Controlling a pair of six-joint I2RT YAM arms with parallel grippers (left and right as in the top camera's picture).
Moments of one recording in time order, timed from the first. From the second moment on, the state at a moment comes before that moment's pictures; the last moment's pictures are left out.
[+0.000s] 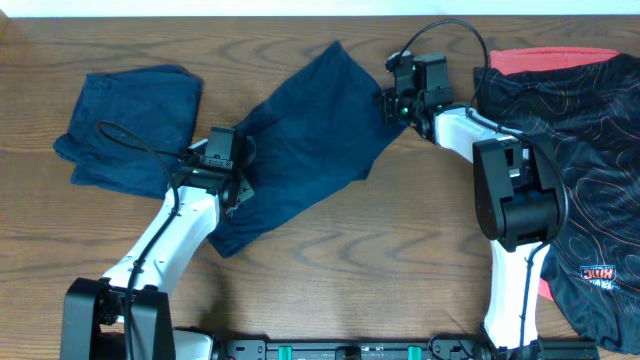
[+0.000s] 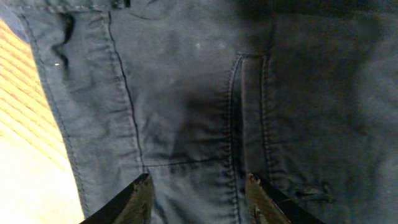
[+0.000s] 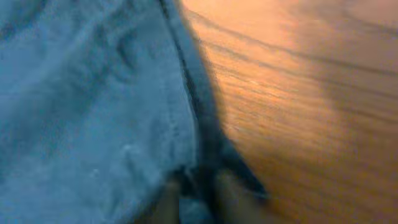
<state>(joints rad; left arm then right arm) -0.19 1.50 0.85 -0.63 -0.24 -0.71 0.21 2.27 1.44 0.04 -0.30 0.07</state>
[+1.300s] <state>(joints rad) -0.06 1.55 0.85 -0.54 0.03 -0.54 0.07 1.69 1.44 -0.86 -0.02 0.12</state>
